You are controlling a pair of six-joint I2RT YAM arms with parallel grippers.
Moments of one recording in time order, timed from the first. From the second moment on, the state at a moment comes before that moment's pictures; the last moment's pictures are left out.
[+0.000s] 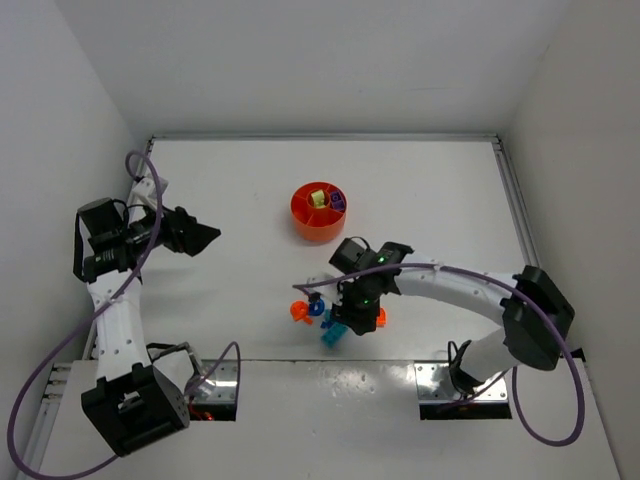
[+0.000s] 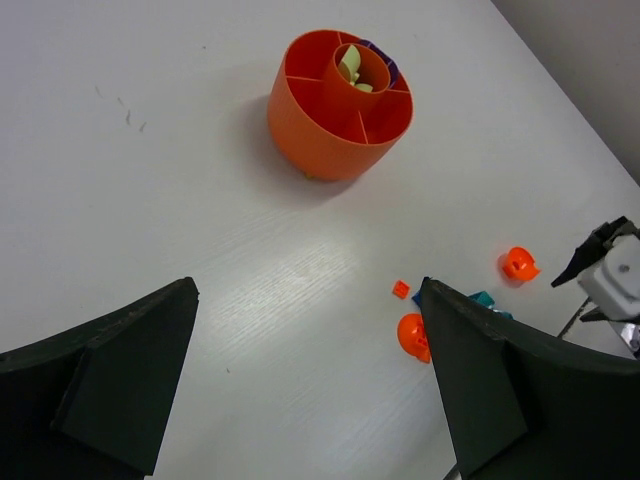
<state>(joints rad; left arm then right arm) 0.45 0.98 0.85 -0.47 1.09 0.18 0.91 1.47 0.98 -0.86 -0.32 -0.46</state>
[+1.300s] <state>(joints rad) 0.45 0.93 0.85 -0.45 1.06 0.16 0.94 1.73 1.35 -0.64 -0.07 -0.49</state>
